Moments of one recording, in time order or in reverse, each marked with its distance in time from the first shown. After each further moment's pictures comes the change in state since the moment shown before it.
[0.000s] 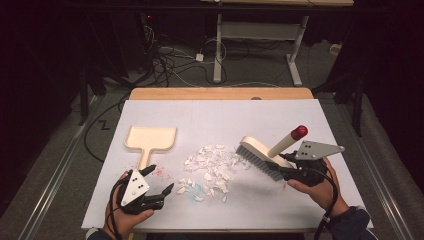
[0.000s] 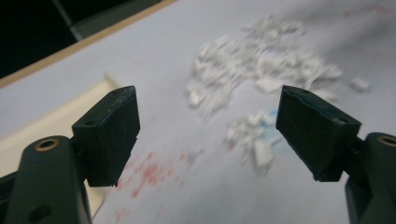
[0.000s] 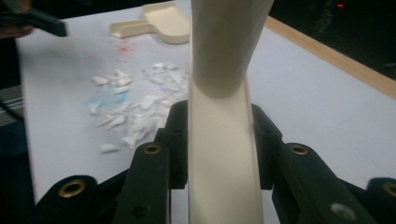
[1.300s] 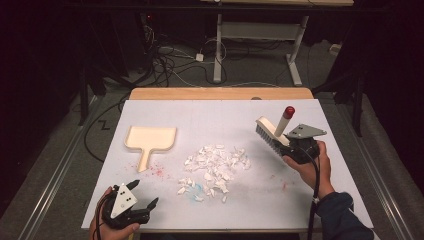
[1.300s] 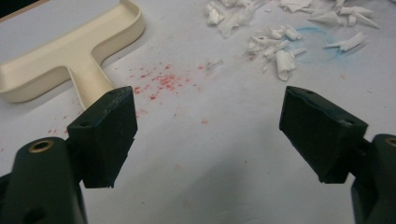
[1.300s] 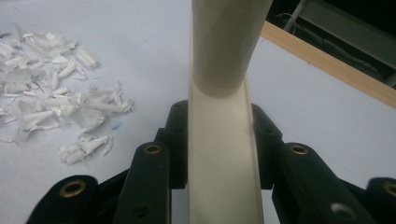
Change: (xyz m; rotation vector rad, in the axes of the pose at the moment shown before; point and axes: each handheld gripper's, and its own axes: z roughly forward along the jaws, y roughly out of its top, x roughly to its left) left arm 0.001 -0.040 -0.020 0.140 0.040 -0.043; right arm -0.053 -0.012 0.044 0.151 -0.355 0.068
